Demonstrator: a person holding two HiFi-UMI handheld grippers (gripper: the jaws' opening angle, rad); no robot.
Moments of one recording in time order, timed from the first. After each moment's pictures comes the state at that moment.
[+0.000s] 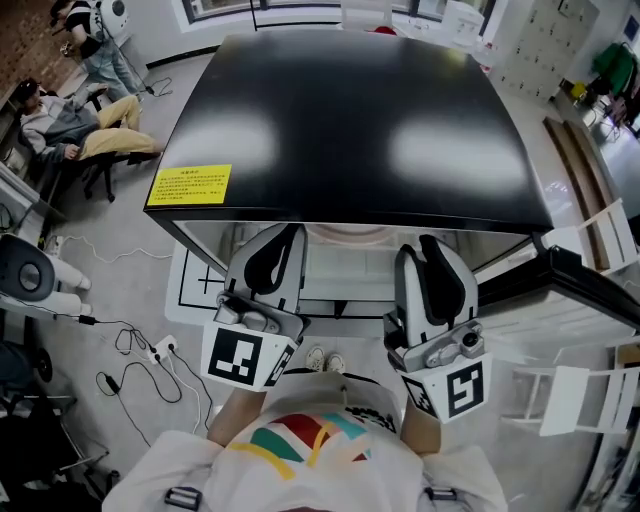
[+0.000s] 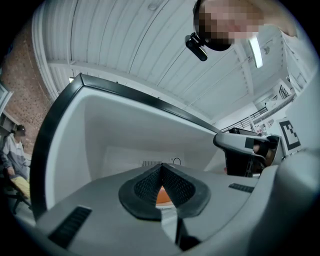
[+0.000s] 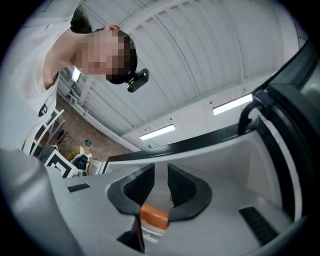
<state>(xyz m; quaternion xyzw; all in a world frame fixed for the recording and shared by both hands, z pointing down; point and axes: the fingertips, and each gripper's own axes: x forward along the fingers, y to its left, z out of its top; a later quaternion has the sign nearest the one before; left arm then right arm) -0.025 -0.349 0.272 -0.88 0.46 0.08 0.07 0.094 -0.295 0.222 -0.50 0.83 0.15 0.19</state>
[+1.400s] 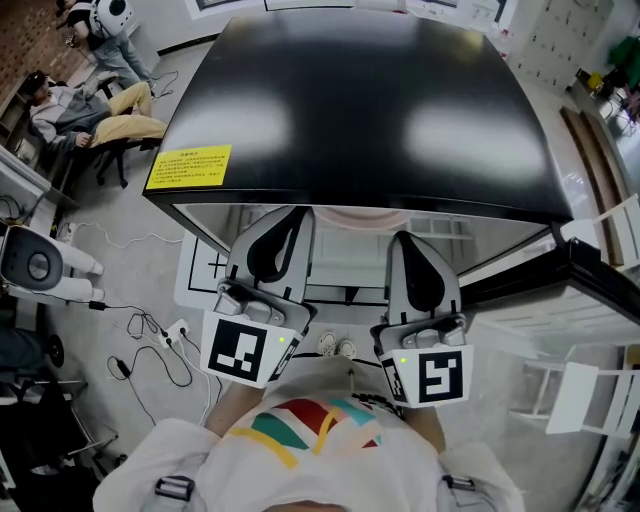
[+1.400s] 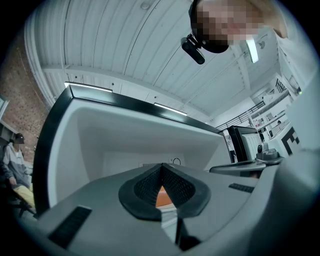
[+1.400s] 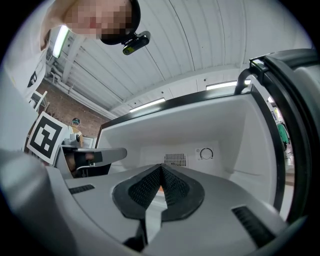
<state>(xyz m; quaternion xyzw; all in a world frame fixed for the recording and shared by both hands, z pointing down) -0.021 -0.345 0.264 -0.88 0.46 0.06 0.09 0.082 -0.320 0.288 -0.57 0.82 0.06 0.07</state>
